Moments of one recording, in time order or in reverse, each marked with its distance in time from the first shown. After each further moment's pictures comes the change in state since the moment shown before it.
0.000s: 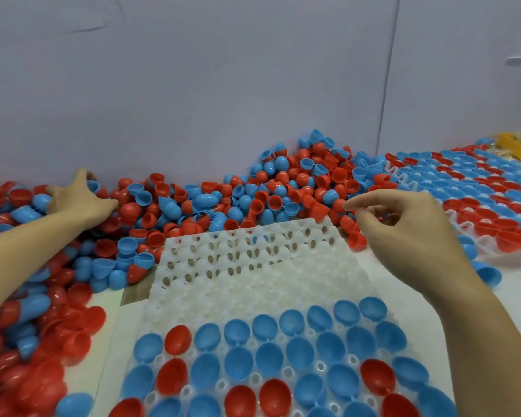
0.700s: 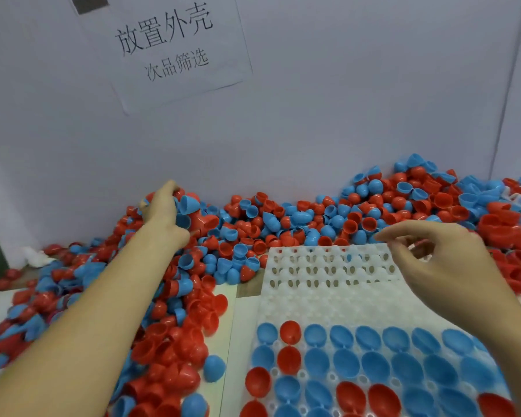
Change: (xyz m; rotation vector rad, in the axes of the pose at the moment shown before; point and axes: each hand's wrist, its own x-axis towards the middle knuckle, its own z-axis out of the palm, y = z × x) left_hand -0.086 -0.005 -0.109 -1.432 -0.041 -0.540; right_hand -0.025 -0.060 0.041 0.073 -0.186 -0.159
